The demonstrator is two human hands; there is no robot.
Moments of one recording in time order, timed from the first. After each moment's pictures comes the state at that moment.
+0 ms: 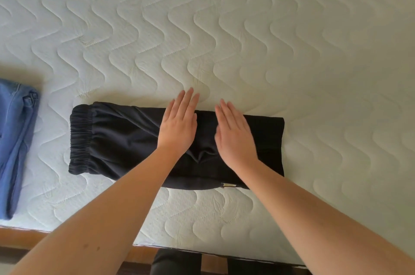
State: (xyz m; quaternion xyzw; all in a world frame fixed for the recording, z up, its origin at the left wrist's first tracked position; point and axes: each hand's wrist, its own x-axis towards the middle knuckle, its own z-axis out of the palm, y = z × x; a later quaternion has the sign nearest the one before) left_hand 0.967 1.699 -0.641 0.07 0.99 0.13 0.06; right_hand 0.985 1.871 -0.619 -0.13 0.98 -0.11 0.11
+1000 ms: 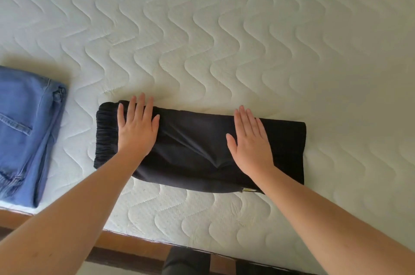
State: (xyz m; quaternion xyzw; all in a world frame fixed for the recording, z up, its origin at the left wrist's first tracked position) left_hand 0.981 1.556 -0.636 -0.04 0.99 -0.03 0.14; right_hand 0.990 1.862 -0.633 -0.13 0.98 -0.05 0.15
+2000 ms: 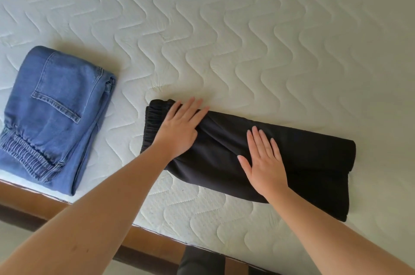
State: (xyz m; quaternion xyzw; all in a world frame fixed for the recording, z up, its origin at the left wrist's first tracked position) left_hand 0.981 1.515 -0.631 0.14 0.98 0.04 0.14; right_hand 1.024 1.793 -0.657 -0.17 0.97 0.00 0.19
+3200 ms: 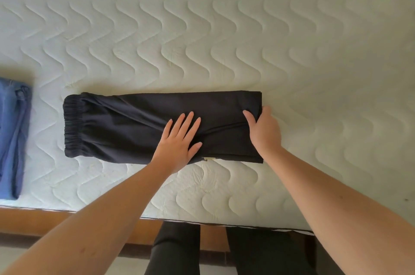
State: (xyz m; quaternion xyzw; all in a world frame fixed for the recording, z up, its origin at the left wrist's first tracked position) left_hand 1.064 1.737 -0.648 0.20 0.96 0.00 0.22; right_hand 1.024 1.997 -0.624 0.24 0.91 -0.29 0.16
